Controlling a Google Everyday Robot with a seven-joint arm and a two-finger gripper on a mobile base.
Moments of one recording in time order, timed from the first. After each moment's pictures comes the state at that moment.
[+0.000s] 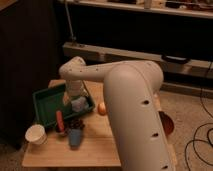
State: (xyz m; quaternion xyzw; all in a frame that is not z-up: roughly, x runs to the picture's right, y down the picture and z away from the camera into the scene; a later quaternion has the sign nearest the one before) arm -0.182 0.060 0.861 -0.30 0.10 0.49 0.81
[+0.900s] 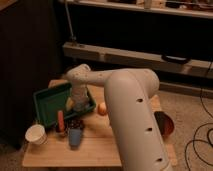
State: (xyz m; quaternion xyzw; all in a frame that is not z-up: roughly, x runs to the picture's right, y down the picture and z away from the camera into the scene) arm -0.183 0.096 0.899 -0.38 0.07 0.46 0.80
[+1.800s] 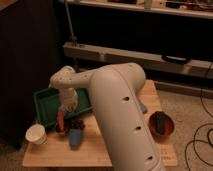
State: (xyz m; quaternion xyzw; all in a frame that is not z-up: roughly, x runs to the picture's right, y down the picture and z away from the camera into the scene) arm -0.208 0.109 0.862 -0.32 0.13 0.41 0.84
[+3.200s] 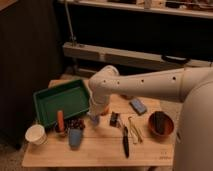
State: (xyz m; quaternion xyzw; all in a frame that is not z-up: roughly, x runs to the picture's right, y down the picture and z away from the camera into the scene) arm -0.040 0.124 0.756 -0.31 0.09 0.53 0.78
